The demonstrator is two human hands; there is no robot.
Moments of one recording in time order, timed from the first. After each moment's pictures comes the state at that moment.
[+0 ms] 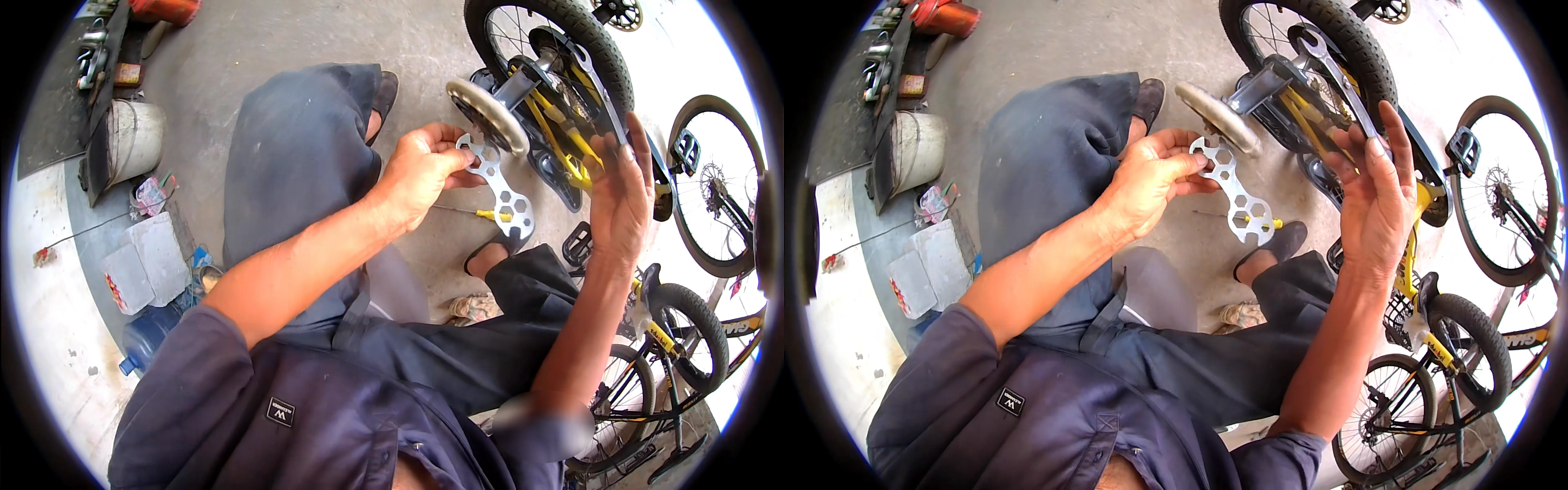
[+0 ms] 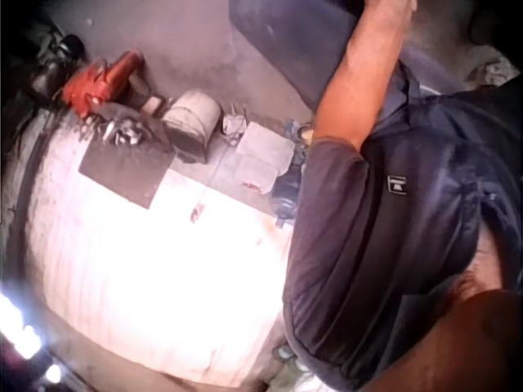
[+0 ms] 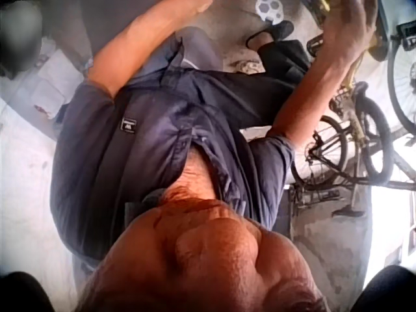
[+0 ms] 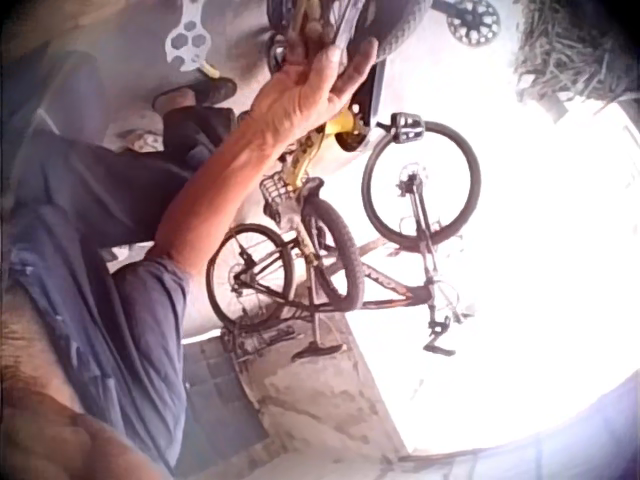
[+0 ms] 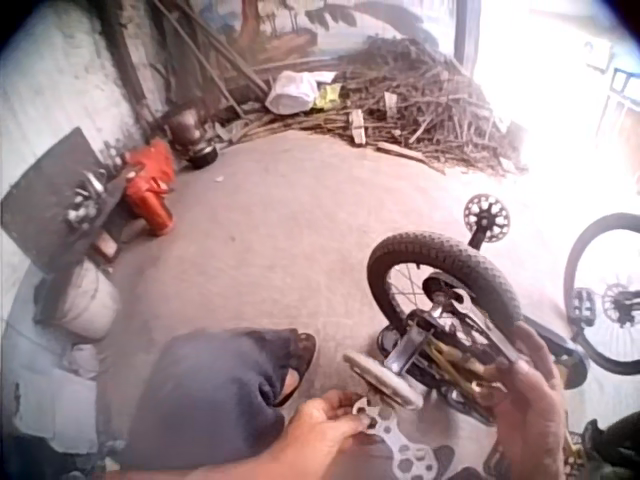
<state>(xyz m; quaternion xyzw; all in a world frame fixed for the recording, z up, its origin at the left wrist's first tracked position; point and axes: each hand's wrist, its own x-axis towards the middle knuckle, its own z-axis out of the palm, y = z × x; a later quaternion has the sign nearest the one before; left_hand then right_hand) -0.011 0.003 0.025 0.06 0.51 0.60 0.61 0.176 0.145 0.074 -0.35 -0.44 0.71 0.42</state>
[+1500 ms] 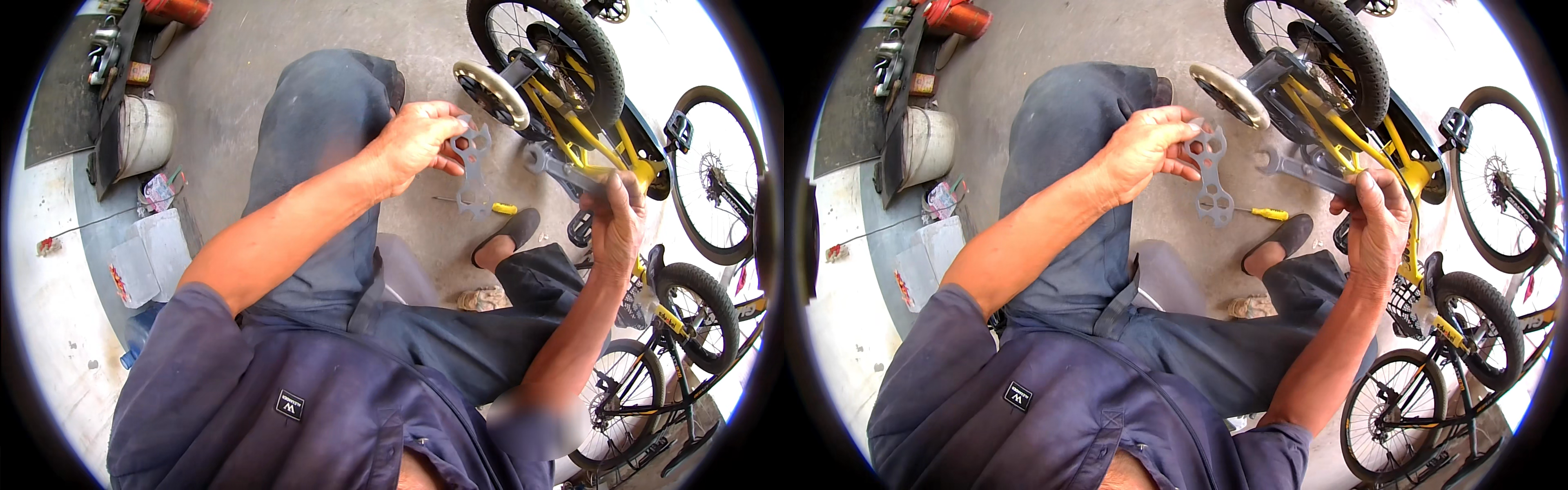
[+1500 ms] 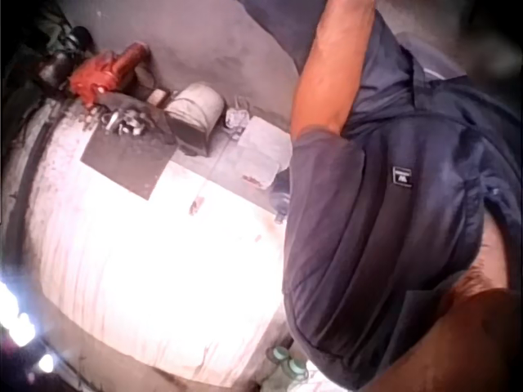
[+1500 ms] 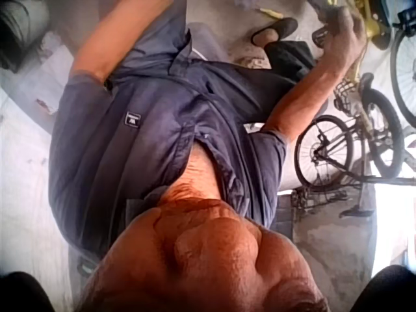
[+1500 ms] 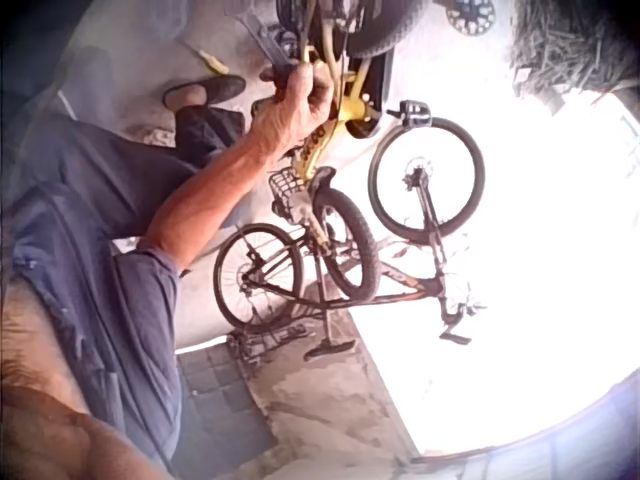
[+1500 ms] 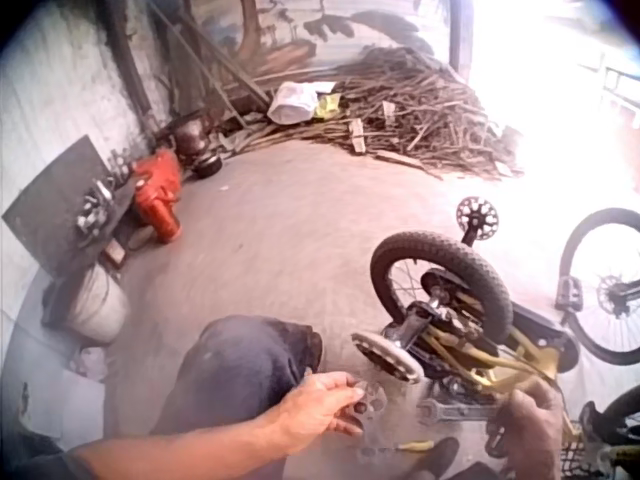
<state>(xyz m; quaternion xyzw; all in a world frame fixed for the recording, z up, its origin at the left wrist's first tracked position) -0.036 -0.011 0.044 0.17 0.54 0.51 0.65 0.230 0.107 0.069 -0.37 -0.47 0.70 0.39</state>
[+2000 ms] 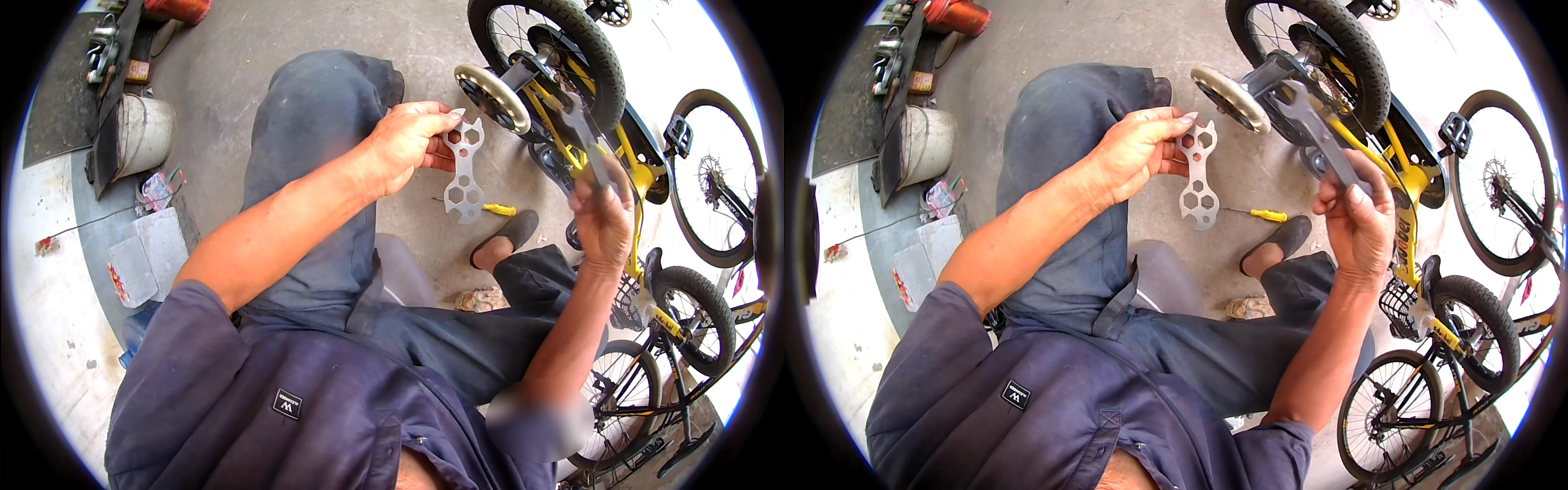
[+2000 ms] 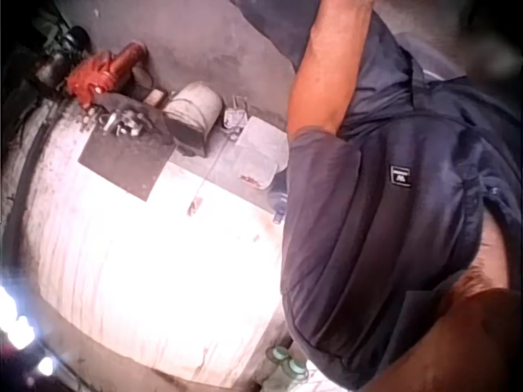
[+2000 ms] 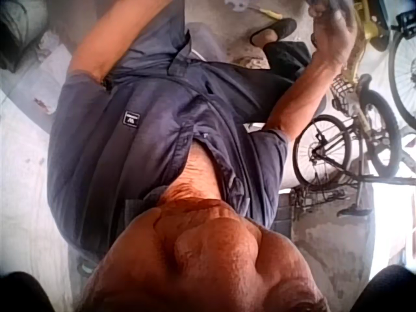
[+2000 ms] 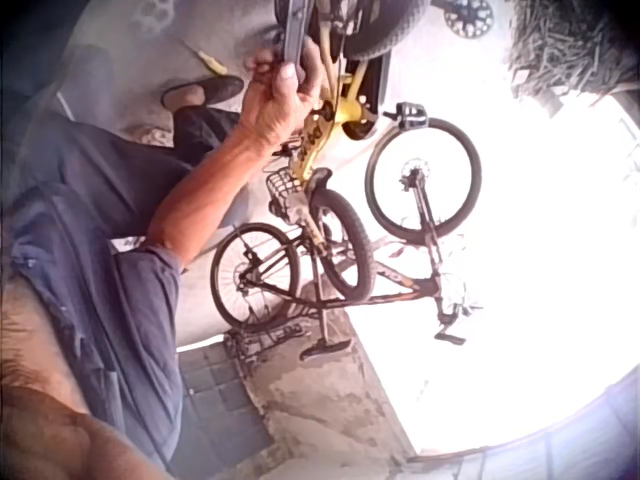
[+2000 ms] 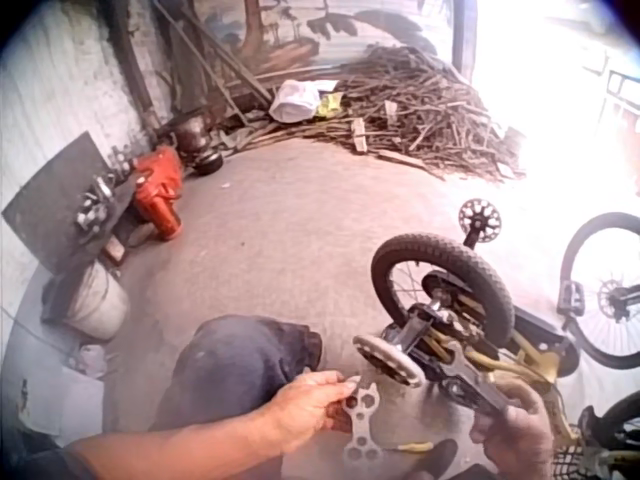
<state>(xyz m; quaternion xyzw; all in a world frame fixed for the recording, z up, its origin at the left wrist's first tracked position) -0.047 -0.012 0.034 0.12 0.50 0.53 0.67 0.218 0.110 0.057 -0.25 -0.40 0.81 0.36</state>
